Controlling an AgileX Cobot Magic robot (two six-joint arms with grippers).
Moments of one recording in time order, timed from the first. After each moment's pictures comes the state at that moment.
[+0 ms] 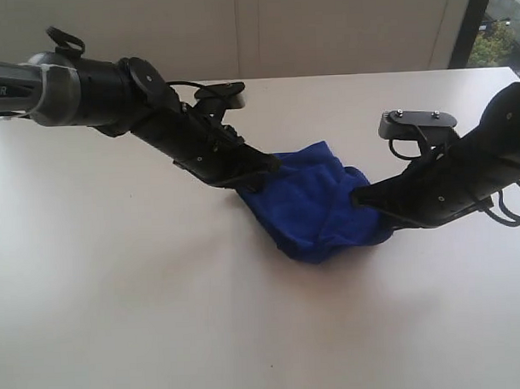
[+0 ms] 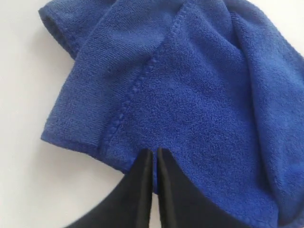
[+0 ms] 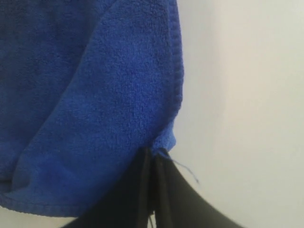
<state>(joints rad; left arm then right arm) -0.55 2.05 -1.45 -0.78 0.60 0.57 0.23 1.69 -0.85 0.46 0.41 -0.26</state>
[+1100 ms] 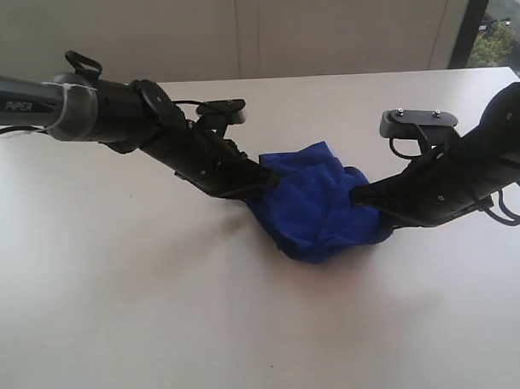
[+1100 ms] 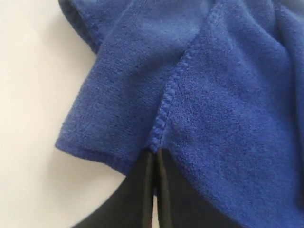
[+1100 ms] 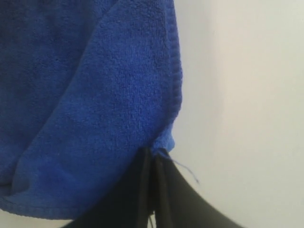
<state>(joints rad) -0.55 2.11 -1.45 -0.80 0.53 0.60 0.23 1.69 -0.85 0.46 0.40 -0.25</state>
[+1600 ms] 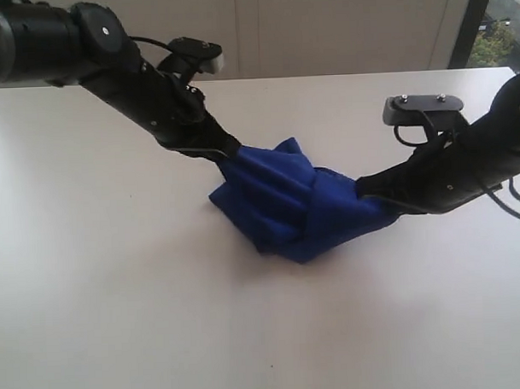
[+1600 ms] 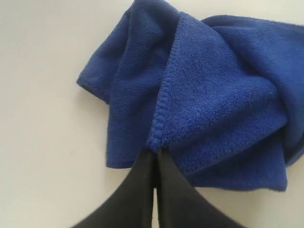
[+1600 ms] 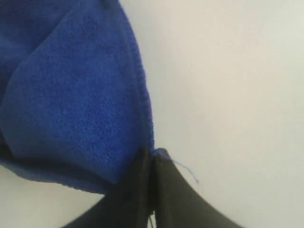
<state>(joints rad) -0.48 1.88 -1.45 -0.48 0.69 0.58 0.23 1.62 -0.86 0.37 0.41 -0.22</state>
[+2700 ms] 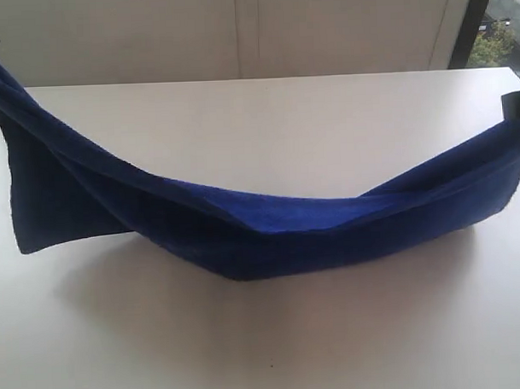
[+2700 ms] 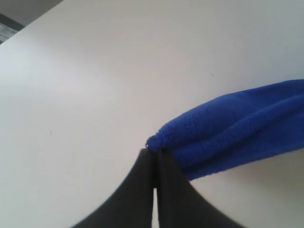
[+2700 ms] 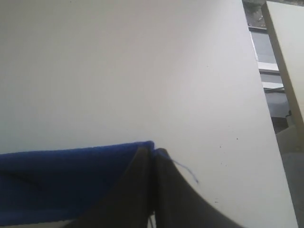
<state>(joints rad) -0.41 1.28 -1.45 0.27 1.22 0.09 0.17 1.04 -0.86 -0.34 0.66 0.28</state>
